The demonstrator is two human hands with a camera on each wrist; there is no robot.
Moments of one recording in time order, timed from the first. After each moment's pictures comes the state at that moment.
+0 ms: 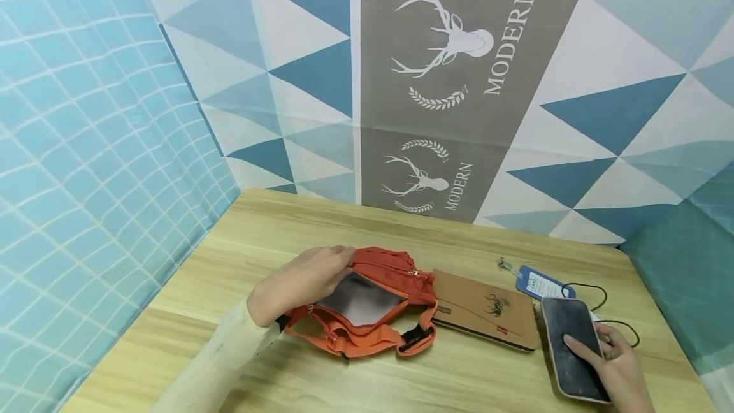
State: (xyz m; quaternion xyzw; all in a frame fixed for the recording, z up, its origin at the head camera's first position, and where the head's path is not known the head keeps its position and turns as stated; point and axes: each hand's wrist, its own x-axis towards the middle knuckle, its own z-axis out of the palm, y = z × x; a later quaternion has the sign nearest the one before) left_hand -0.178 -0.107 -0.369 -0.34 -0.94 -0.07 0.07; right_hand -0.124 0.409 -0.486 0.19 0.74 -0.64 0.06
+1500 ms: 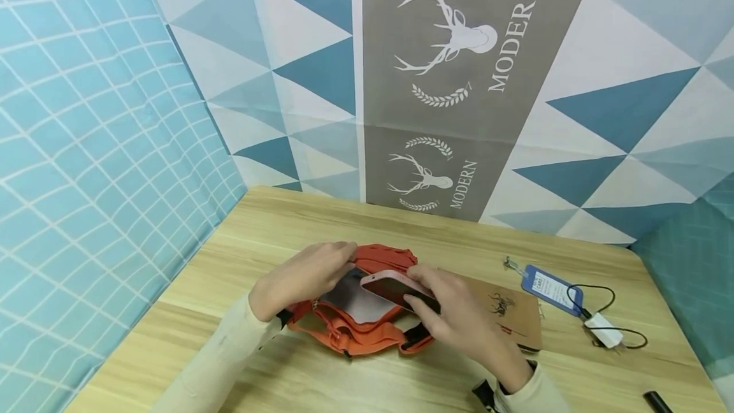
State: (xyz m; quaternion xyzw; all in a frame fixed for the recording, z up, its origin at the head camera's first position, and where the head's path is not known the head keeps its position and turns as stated) left_hand -0.180 -0.107 -0.365 -0.35 -0.93 -0.08 0.06; right_hand -0.146 0.159 -0.381 -0.42 0.81 -0.38 -0.16
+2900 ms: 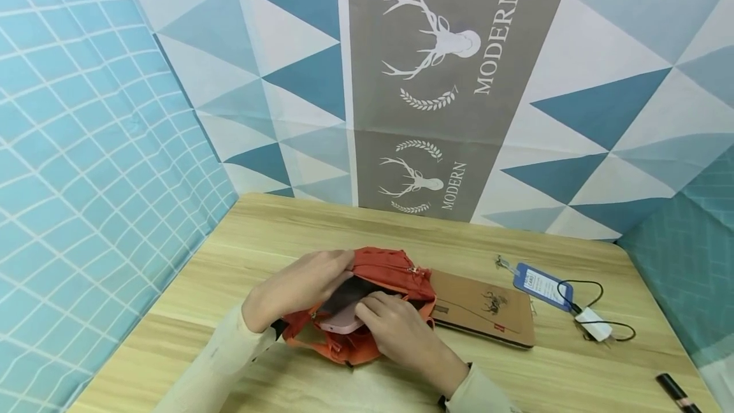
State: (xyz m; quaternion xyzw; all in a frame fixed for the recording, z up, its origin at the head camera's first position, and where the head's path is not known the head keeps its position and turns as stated) left_hand -0.171 -0.102 -0.362 -0.37 -0.92 -0.09 0.07; right_hand -0.148 0.098 -0.442 -0.50 0.79 -0.15 -0.31
